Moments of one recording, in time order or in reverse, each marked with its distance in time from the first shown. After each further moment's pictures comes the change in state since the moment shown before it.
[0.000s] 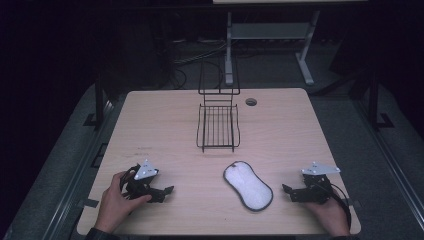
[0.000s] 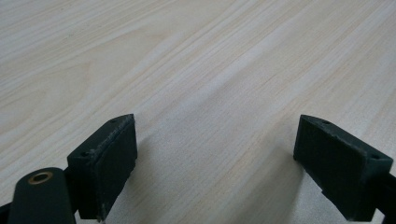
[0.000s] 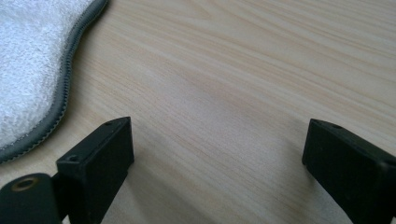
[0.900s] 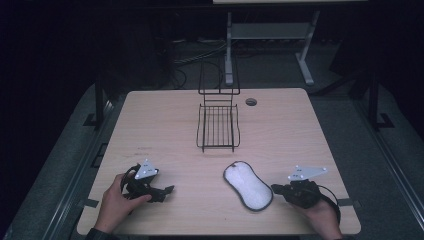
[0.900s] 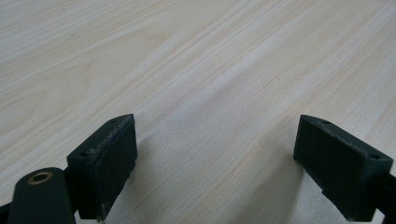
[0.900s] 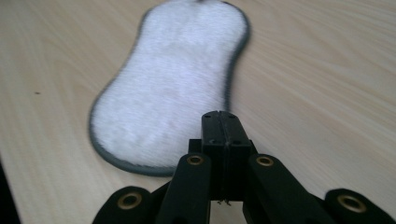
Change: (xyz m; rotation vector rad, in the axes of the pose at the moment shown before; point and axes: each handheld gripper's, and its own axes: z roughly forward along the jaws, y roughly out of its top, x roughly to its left) left arm 0.000 0.001 0.001 -0.003 0.006 -0.007; right arm 0.048 0.025 -0.013 0.013 0.264 -0.115
